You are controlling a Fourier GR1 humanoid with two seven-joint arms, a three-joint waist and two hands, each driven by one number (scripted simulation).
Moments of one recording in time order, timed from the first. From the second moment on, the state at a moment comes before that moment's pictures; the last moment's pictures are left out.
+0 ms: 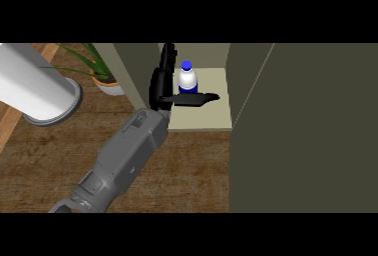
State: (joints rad) left arm -0.91 0.00 -0.31 -0.55 0.59 0.41 -0.64; right arm 0.90 -0.08 0.09 -2.41 -0.24 0.47 -0.19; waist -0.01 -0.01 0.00
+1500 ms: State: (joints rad) left arm -0.10 0.26 -0.62 -1.61 0.60 0.35 -0.52; right arm 0.96 -0.29 0.21 -2.47 -0.10 0.66 -0.25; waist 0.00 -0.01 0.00
